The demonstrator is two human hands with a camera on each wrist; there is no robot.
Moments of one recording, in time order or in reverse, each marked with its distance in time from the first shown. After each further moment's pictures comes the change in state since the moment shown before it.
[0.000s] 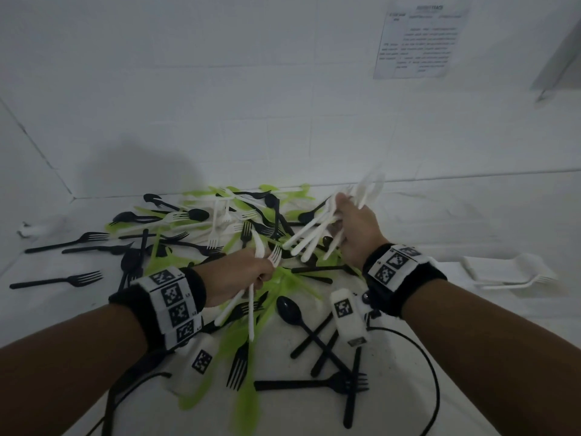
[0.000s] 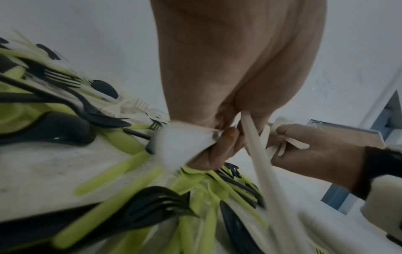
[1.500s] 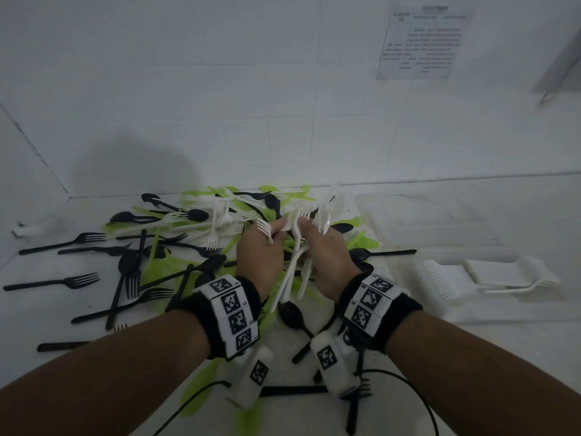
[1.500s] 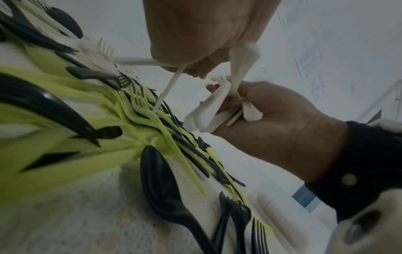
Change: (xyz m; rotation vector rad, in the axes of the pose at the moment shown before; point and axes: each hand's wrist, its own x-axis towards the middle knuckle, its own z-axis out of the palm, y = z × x) left_hand 0.046 0.003 0.038 -0.049 0.737 0.443; right_hand -0.030 0.047 0.032 -0.081 -0.193 -0.050
